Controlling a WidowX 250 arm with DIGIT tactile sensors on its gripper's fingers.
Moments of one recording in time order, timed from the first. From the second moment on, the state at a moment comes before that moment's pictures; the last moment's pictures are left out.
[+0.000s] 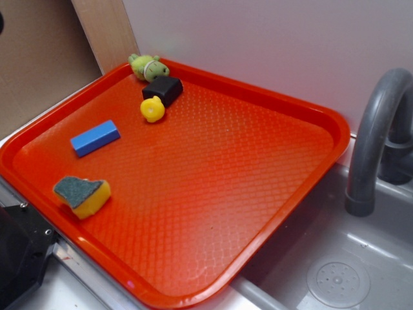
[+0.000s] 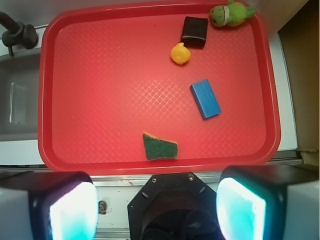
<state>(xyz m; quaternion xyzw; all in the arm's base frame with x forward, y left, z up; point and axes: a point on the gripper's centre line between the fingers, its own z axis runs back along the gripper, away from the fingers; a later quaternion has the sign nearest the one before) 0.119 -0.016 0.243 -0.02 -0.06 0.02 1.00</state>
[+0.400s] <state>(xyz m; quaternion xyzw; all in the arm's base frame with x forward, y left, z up) 0.119 -0.016 0.240 -0.02 -0.05 0.03 1.00</state>
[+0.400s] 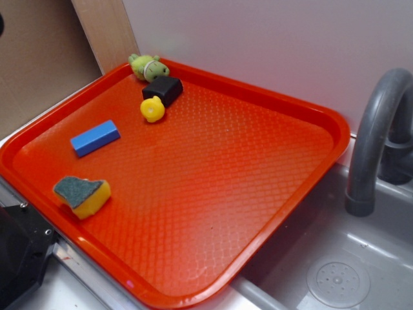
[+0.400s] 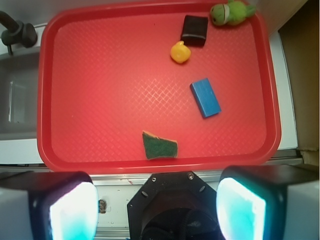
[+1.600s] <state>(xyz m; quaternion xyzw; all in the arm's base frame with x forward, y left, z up) 0.245 0.037 0.146 0.08 -0.09 0.18 0.98</state>
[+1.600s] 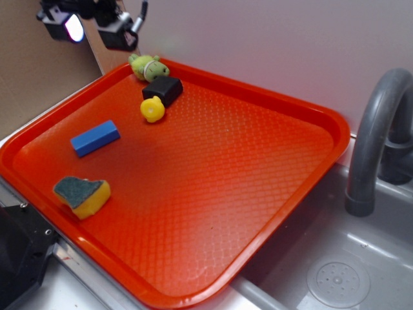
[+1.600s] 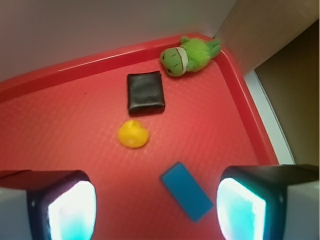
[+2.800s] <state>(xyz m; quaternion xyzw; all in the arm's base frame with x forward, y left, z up) 0.300 0.024 0.033 0.07 -0.04 0.14 0.99</state>
